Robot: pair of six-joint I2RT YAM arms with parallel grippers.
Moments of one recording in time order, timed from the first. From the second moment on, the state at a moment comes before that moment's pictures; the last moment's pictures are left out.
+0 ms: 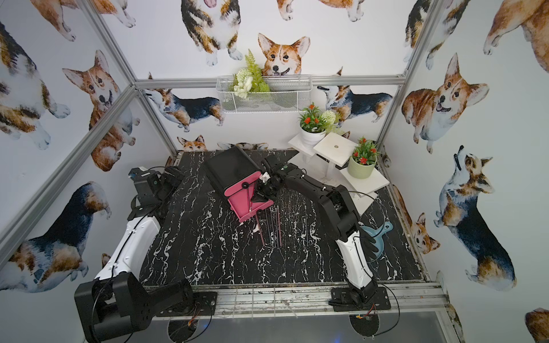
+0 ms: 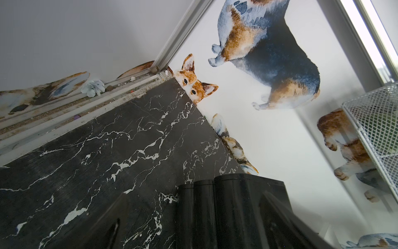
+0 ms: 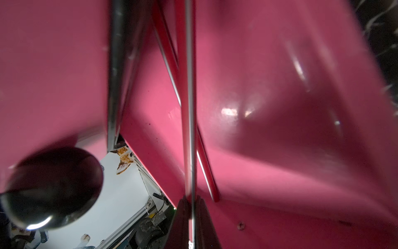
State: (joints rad) left arm 0.22 1.20 0.87 -0.06 -0.03 -0.78; right arm 0.71 2.17 1.83 -0.72 -0.63 0.89
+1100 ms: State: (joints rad) left arm 0.22 1.19 0.87 -0.06 -0.04 -0.78; right arm 0.78 1.80 1.52 -0.86 -0.22 0.75
